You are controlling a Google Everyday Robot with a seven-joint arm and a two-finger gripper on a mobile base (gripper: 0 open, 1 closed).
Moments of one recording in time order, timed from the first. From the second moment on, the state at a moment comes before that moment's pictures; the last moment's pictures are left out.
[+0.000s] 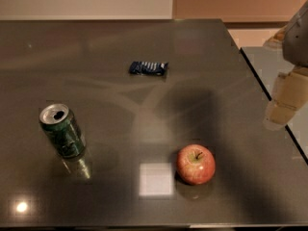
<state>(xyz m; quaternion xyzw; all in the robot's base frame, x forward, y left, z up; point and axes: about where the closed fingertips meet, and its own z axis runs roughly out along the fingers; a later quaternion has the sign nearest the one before) 0.438 -0.217 0.976 -0.60 0.78 -0.03 0.16</state>
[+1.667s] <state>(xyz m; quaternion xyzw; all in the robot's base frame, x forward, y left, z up) 0.547 -0.161 0.950 -0.64 0.73 0.05 0.24</state>
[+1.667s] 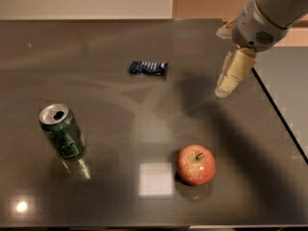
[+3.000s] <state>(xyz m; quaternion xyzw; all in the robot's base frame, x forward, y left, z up) 0.646 -0.061 0.891 -0.63 0.72 0.13 0.26</state>
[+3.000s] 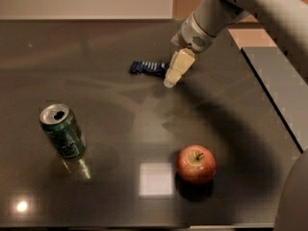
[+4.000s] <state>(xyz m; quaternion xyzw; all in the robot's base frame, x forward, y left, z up) 0.681 -0.023 0.838 -0.62 0.74 0.14 0.23</state>
